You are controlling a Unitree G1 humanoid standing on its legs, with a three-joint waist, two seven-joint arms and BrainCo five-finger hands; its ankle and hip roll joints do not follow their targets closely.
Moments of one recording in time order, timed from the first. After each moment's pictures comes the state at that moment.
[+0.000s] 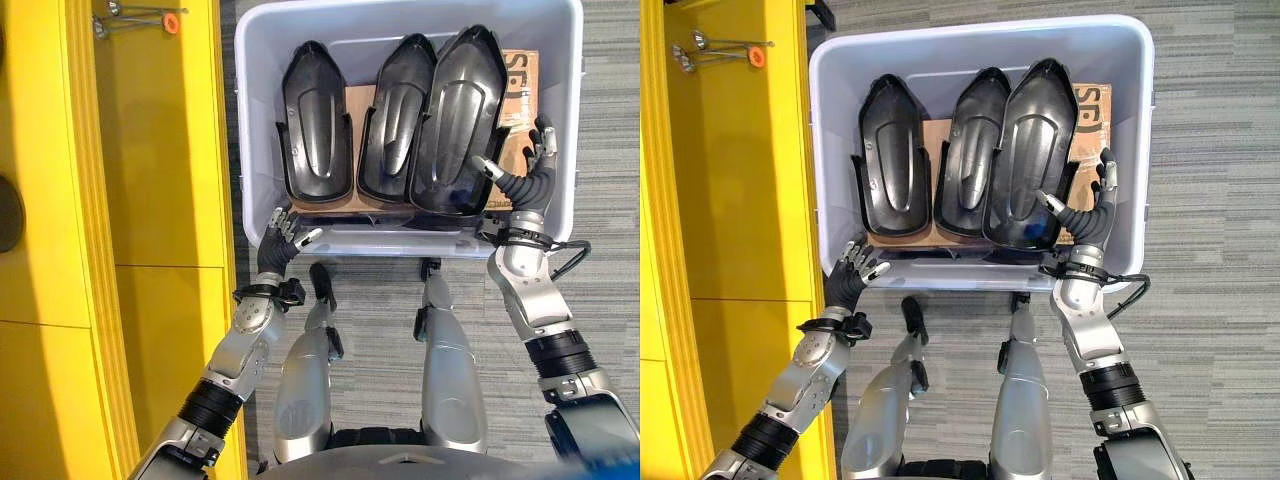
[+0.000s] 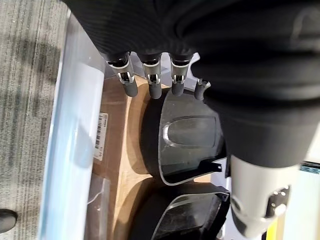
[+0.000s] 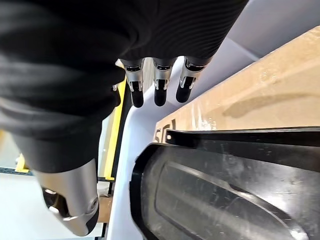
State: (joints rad) left arm -0.13 0.33 -0.32 0.08 -0.57 -0.14 0.29; right arm -0.39 -0.39 0.13 0.11 0.17 -0.14 -0.60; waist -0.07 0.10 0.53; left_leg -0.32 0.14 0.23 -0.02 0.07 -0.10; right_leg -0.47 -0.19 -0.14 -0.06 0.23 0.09
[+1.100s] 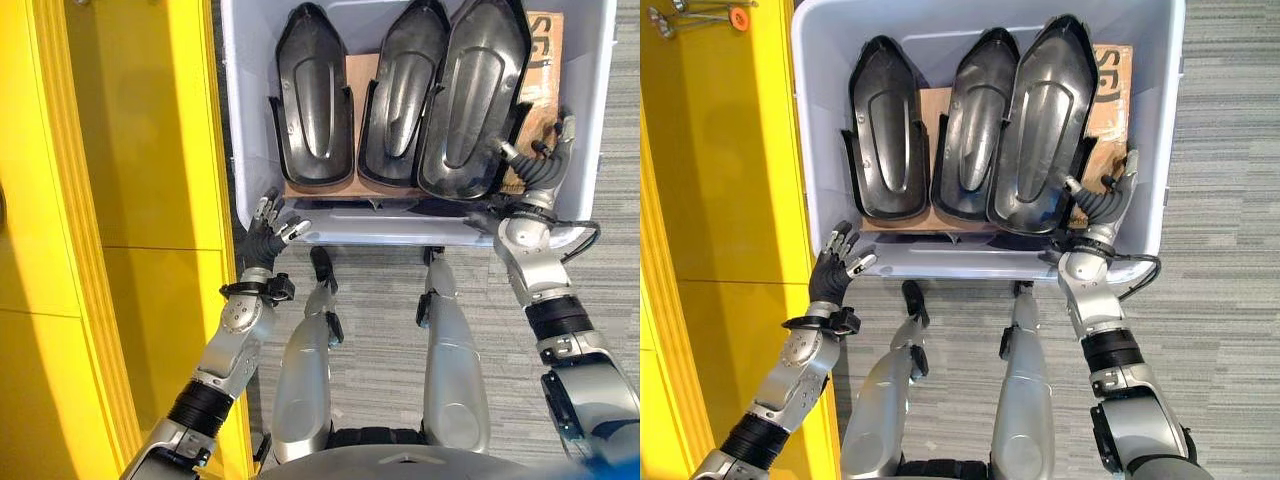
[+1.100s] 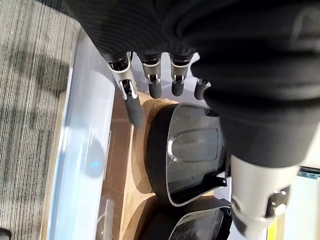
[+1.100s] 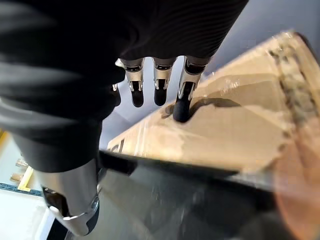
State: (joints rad) left arm -0.12 0.37 -0.29 0.05 -0.57 -0.22 0.29; right arm -0.60 -0.44 0.10 0.39 0.13 -0.10 -0.69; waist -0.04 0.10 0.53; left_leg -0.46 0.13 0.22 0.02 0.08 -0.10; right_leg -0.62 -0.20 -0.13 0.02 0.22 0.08
